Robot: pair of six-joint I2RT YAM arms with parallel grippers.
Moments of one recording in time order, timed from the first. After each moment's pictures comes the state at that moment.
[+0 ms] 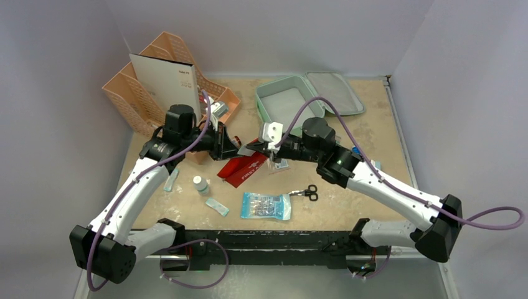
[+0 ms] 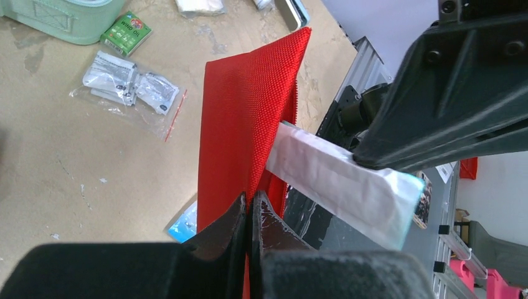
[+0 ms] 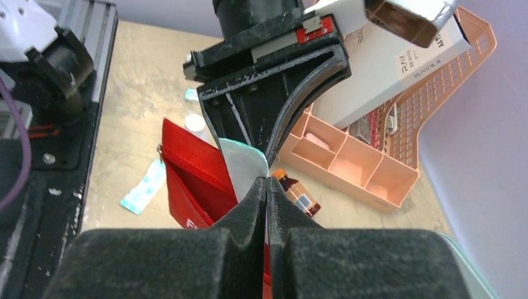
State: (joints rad) left arm -0.34 1.09 1.01 -0.49 0.83 -0.23; right arm 0.89 1.19 1.06 0.02 -0.47 -0.37
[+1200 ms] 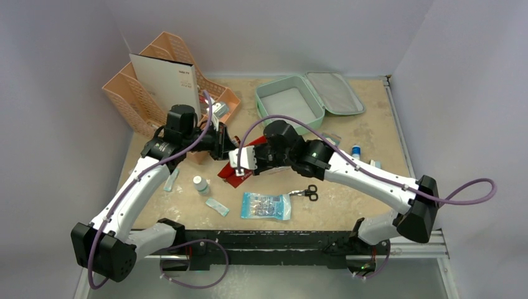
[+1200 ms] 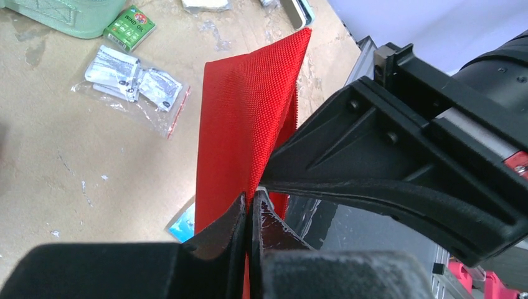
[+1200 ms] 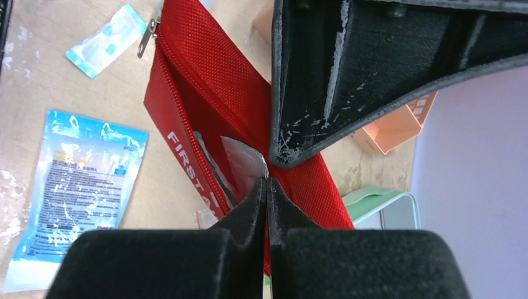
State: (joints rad) left arm -0.34 1.10 1.01 -0.48 0.82 -0.23; right arm 1.02 1.40 1.28 -0.48 -0.23 -0.84
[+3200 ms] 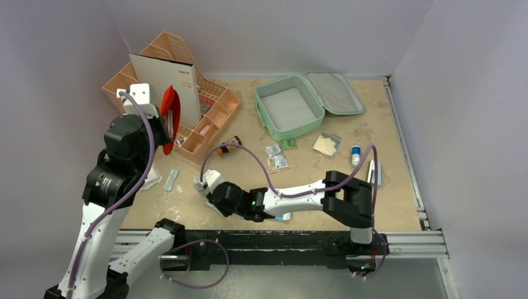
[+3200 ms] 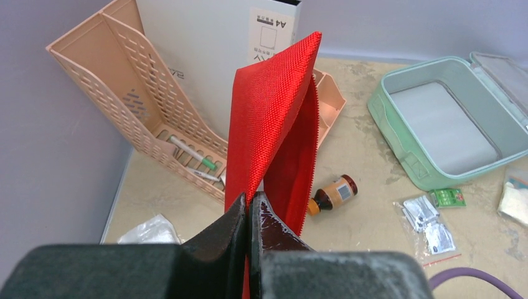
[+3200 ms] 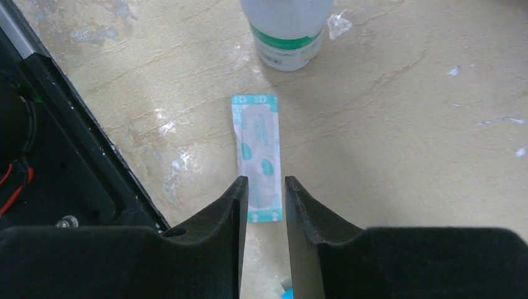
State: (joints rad) left arm -0.34 0.83 1.33 -0.77 -0.41 -0.14; right arm 1.37 1.89 1.20 -0.03 0.29 0.30
